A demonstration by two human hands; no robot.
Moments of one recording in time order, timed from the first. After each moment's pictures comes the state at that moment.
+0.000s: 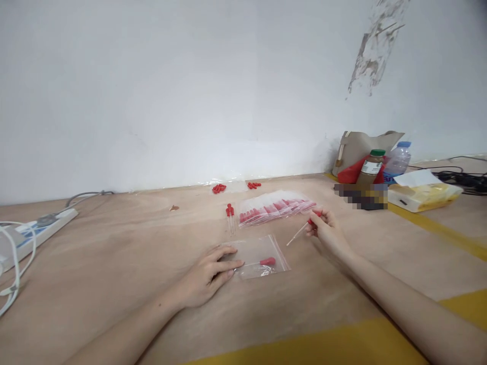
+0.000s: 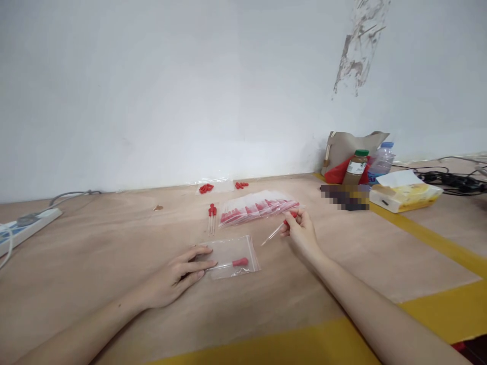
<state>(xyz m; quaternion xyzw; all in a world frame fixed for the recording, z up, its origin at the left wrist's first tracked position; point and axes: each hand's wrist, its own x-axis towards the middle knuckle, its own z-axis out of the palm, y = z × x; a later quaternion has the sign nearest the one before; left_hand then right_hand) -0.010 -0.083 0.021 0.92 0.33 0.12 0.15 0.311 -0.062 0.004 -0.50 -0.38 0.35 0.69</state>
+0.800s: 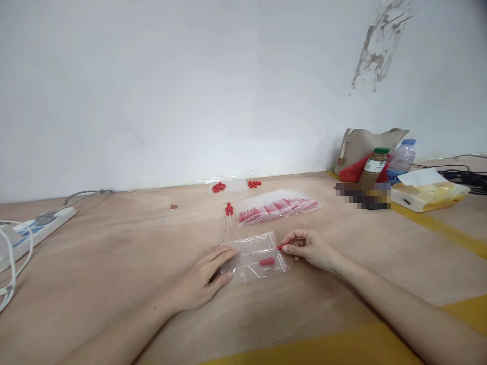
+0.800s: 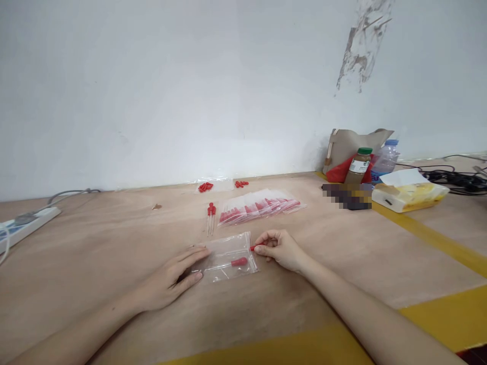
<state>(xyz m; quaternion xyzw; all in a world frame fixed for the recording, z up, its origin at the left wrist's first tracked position) -0.010 -0.085 0.020 0.92 0.36 0.13 0.12 0.288 -0.081 -0.002 -0.50 -0.57 0.51 0.42</state>
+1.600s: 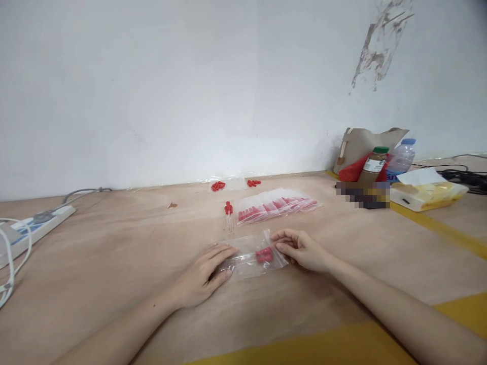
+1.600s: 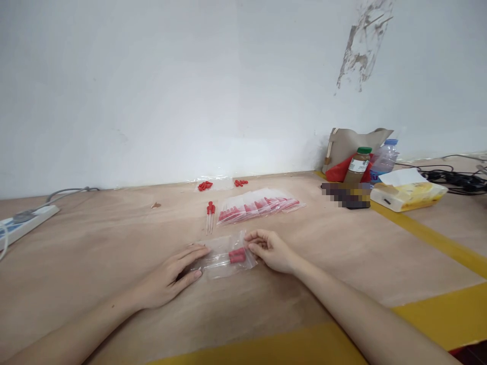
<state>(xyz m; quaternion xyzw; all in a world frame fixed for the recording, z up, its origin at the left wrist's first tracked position) -0.009 -0.086 0.022 0.92 0.35 0.15 0.12 0.269 -0.087 0.006 -0.45 -0.63 0.49 0.40</state>
